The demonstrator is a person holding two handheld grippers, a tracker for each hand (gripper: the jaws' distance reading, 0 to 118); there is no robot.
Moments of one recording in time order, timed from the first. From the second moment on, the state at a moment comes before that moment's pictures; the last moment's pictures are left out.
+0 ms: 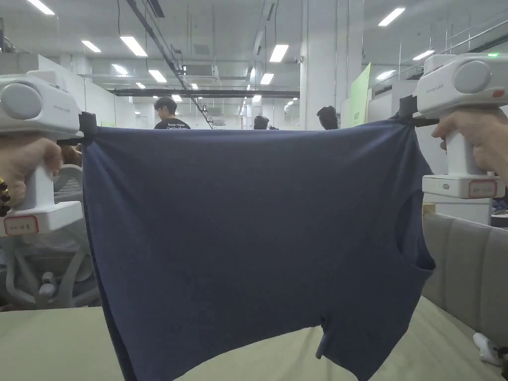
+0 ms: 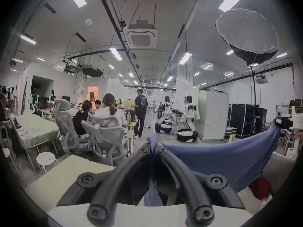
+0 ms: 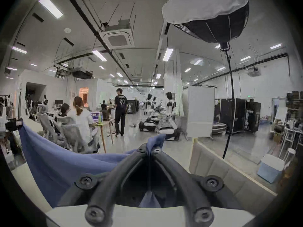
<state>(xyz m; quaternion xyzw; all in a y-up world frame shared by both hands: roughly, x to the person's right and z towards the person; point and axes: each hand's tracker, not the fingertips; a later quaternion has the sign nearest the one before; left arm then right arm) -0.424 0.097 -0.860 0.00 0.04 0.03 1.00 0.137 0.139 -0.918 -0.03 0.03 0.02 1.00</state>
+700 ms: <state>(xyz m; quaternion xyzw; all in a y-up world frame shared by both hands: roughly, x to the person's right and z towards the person) -0.427 -0.097 -0.821 -0.13 0.01 0.06 0.99 0.145 -0.071 -0.879 -0.15 0.05 -0.02 0.99</state>
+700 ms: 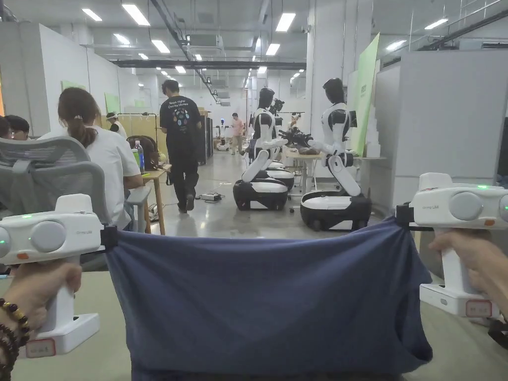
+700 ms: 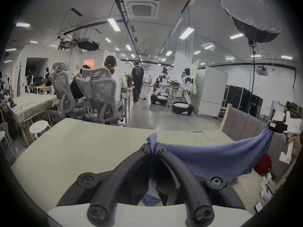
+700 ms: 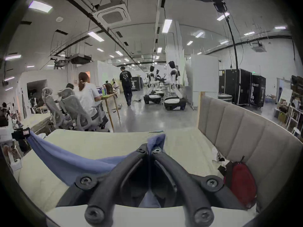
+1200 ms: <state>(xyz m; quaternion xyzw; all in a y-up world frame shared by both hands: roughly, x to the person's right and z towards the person) -0.438 -0.305 -0.566 -0.29 -0.03 0.06 0.96 0.171 -0.285 -0.615 -0.33 0.11 0.04 0.94</state>
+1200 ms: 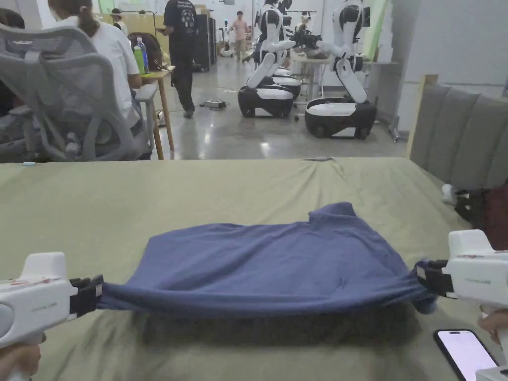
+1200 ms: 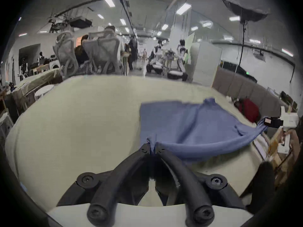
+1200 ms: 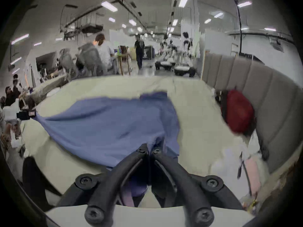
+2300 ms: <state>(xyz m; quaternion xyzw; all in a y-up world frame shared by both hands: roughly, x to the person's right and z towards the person) -0.425 -0.290 -0.521 -0.27 0.00 0.05 0.96 0.162 -0.290 -0.586 -0.30 0.10 0.03 0.95</state>
